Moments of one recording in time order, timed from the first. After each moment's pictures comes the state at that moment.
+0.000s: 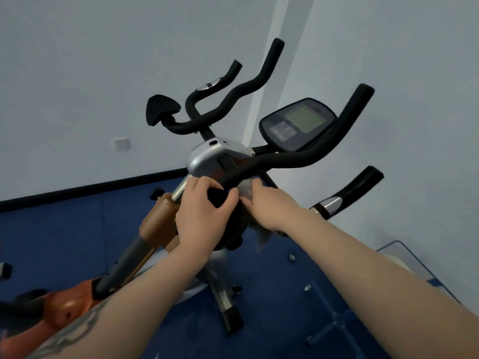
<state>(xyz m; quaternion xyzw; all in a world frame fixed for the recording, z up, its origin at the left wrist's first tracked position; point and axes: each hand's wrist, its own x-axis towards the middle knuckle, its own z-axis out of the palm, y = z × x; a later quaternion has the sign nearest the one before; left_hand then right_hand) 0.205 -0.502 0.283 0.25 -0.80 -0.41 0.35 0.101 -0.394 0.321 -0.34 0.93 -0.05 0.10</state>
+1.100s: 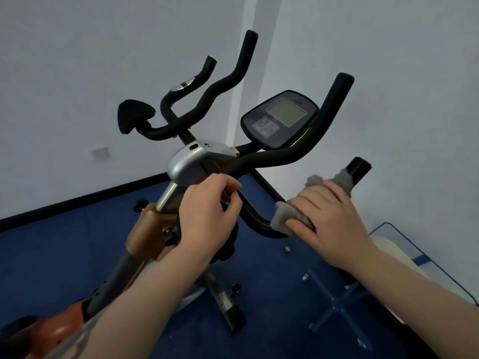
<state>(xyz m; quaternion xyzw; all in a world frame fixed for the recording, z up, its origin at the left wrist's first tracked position) 0.189 -0.496 0.307 0.07 -0.86 -0.34 0.37 0.114 -0.274 0.334 -0.43 0.88 -0.01 -0.21</state>
